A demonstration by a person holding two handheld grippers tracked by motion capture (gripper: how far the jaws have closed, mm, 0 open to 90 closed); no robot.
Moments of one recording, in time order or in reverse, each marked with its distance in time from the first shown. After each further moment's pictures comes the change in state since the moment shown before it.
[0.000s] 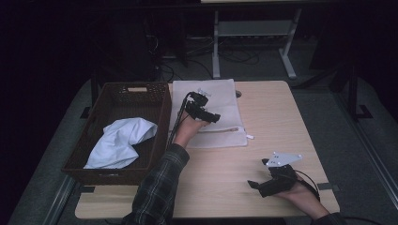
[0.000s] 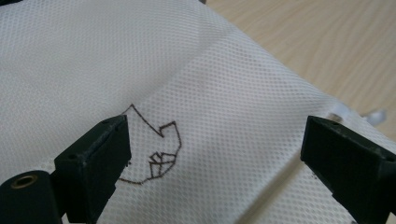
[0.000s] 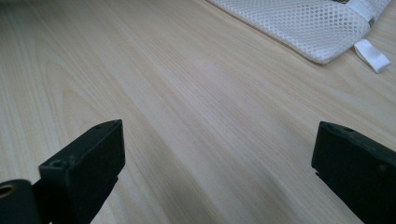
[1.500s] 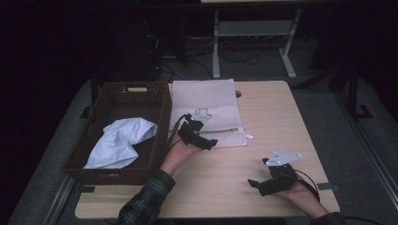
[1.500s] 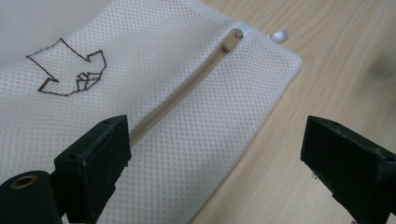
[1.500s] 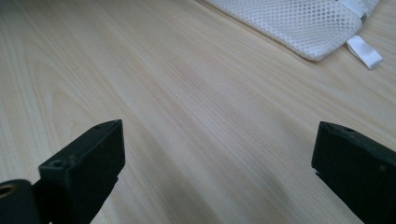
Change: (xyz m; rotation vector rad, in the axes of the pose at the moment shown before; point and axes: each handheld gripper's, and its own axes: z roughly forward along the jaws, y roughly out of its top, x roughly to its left) left arm -0.047 -0.066 -0.053 -0.005 -0.103 0.096; right arm -0.002 0.000 0.001 0.009 -0.019 0.009
